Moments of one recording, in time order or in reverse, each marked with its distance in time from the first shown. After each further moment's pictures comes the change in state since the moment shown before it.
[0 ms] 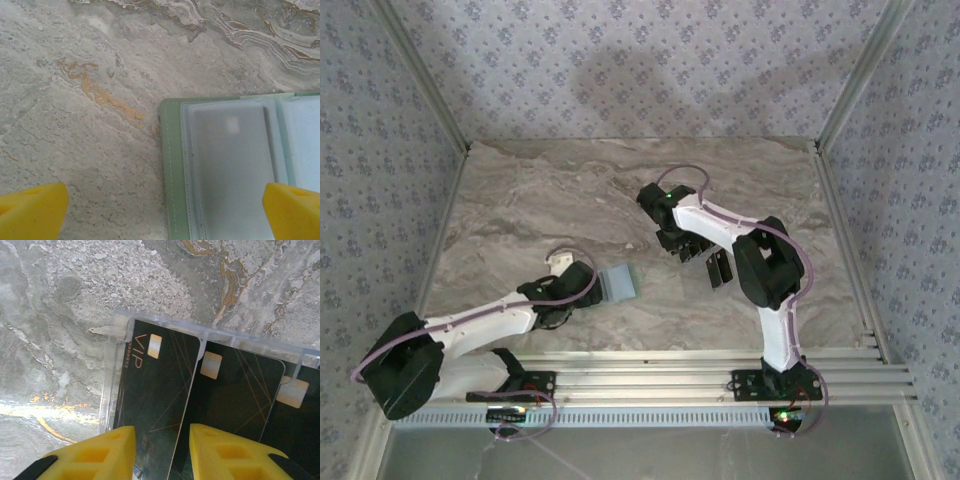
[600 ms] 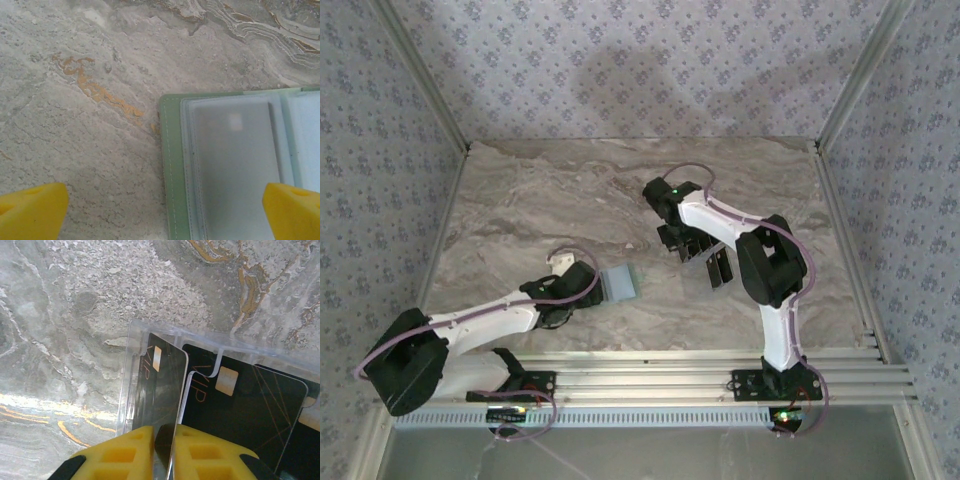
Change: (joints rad) left arm 0.000 0.023 0.003 0.003 0.006 0.000; right arm -0.039 0.000 0.003 0.032 -0.110 0.001
